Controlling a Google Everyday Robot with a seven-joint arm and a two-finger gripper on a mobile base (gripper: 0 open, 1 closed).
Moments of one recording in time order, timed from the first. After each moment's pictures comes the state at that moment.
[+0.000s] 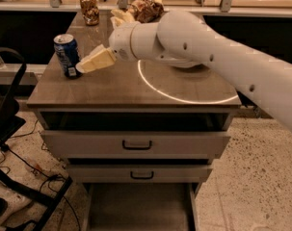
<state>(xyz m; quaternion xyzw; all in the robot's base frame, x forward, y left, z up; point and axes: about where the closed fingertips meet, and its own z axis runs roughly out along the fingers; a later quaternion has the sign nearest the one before) 0.661 0.126 0.941 -0.49 0.62 0.23 0.57</state>
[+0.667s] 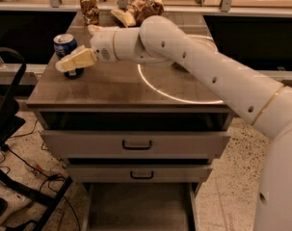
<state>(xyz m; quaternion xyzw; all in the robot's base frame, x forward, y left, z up) 0.676 0.191 0.924 -0.48 0.59 0.35 0.54</state>
